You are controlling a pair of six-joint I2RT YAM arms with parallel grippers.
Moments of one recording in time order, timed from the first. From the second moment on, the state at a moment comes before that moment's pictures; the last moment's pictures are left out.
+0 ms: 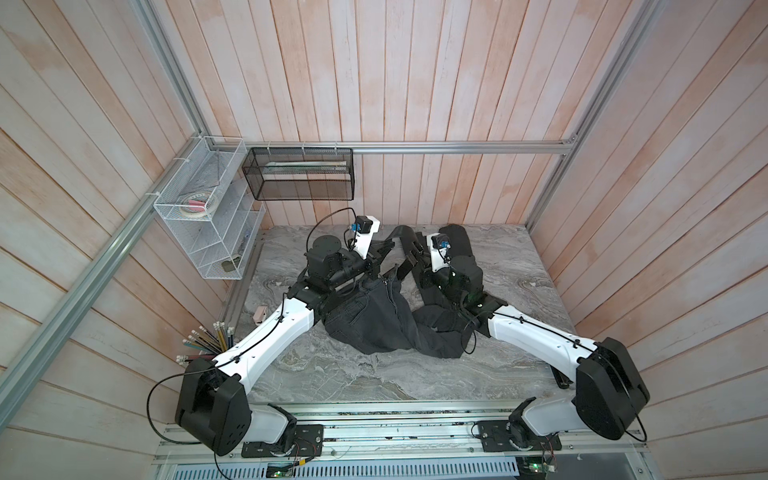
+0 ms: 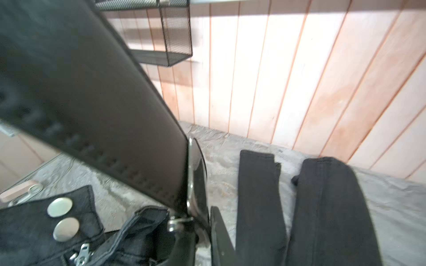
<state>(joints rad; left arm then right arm) -0.49 1.39 1.10 0.27 0.46 -0.08 0.64 1.42 0.97 0.31 0.17 0.06</state>
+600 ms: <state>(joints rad) -0.49 1.43 0.99 0.36 0.47 -0.05 0.73 1.25 1.01 0.15 0.37 -0.04</state>
